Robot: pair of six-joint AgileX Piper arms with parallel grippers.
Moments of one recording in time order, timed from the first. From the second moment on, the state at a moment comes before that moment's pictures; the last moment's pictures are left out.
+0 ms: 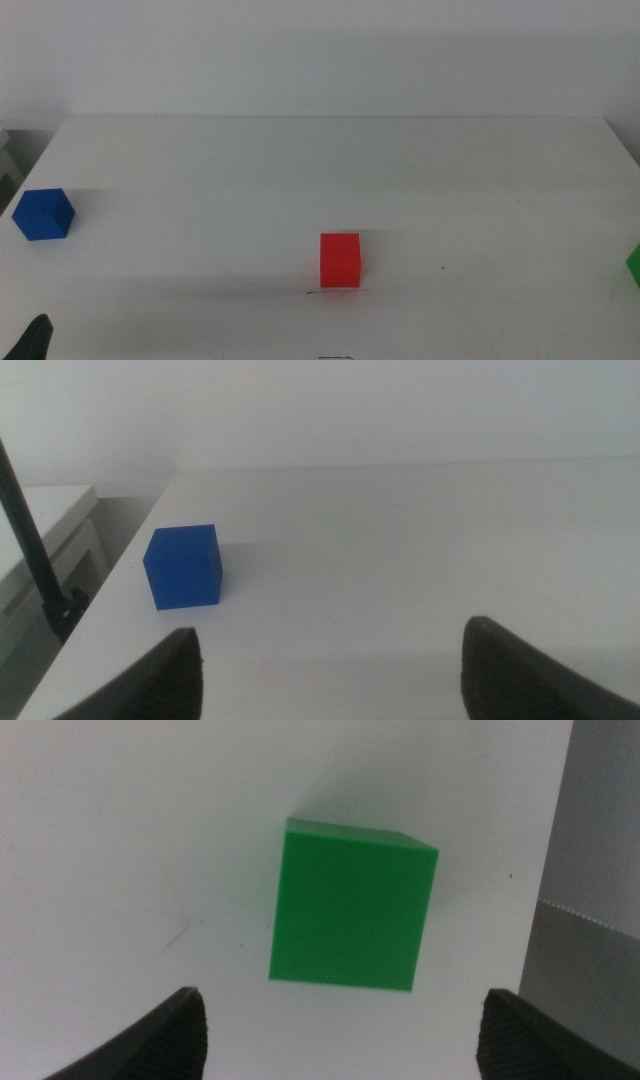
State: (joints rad) left arm 0.00 -0.01 0.03 -0.11 0.19 0.10; right arm -0.29 1.68 -1.22 -0.03 1.00 -0.35
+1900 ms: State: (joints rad) left arm 0.00 -0.01 0.03 -0.11 0.19 0.10; right arm 0.14 1.60 -1.40 -0.15 1.20 0.32
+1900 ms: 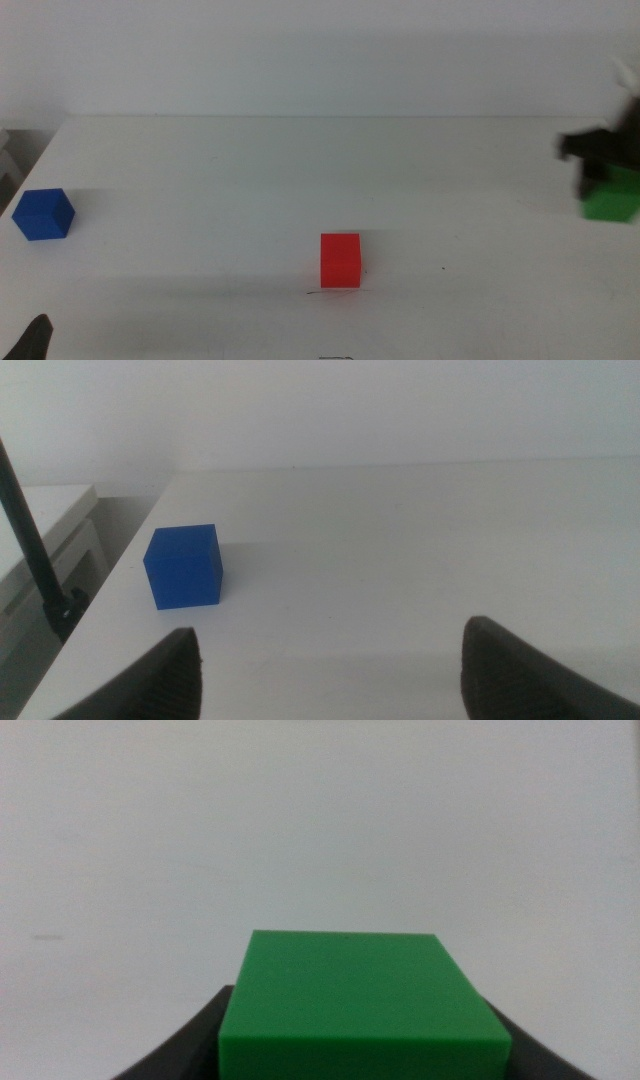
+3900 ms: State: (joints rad) left arm 0.00 -0.01 0.03 -0.11 0.19 0.10; right arm 0.74 2.14 -1.89 -0.10 1.21 0.71
